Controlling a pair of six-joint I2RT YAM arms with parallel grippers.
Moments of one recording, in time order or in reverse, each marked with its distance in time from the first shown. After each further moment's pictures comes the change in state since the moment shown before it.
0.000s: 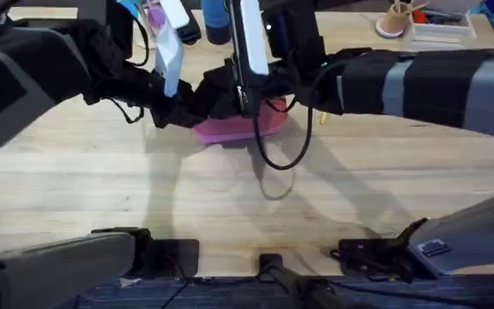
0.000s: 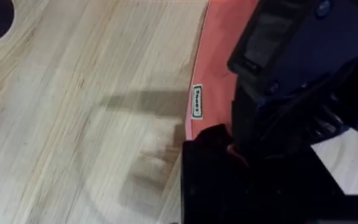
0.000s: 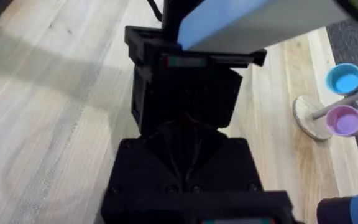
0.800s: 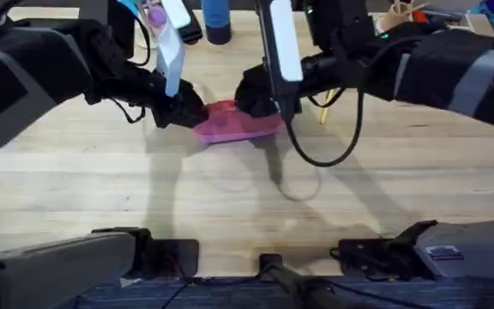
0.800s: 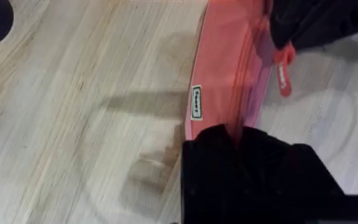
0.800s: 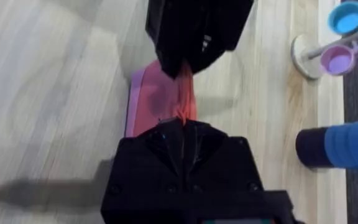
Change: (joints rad) left arm -0.005 0.000 0.000 0.004 0.003 0.000; right arm -0.119 -0.176 0.000 -0.427 0.119 -0.291
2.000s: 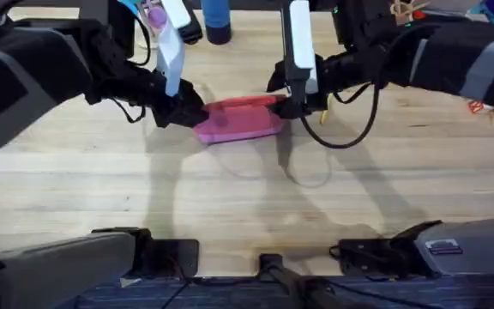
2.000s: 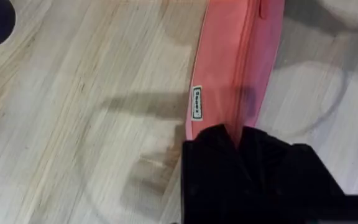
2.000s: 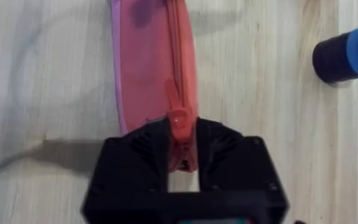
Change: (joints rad) left arm 0.000 0.000 0.000 0.004 0.000 0.000; right arm -0.154 0.022 0.000 -0.133 0.106 -0.059
